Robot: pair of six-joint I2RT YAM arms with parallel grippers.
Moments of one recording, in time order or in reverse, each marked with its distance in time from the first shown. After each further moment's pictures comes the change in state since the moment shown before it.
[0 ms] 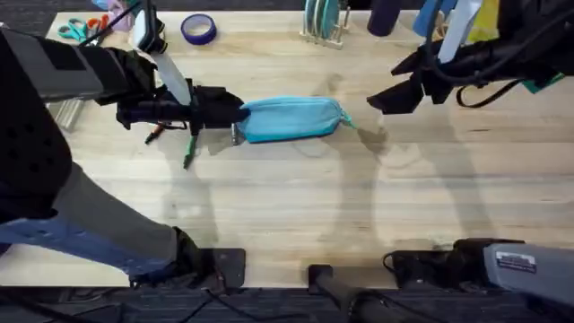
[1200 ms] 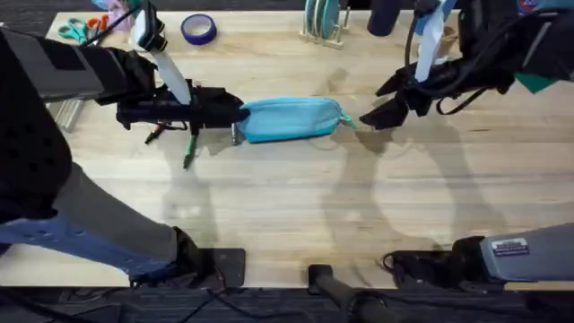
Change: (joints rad) left arm 0.000 0.000 0.000 0.000 -0.002 -0.046; right arm -0.004 0.212 0.001 0.006 -0.030 -0.152
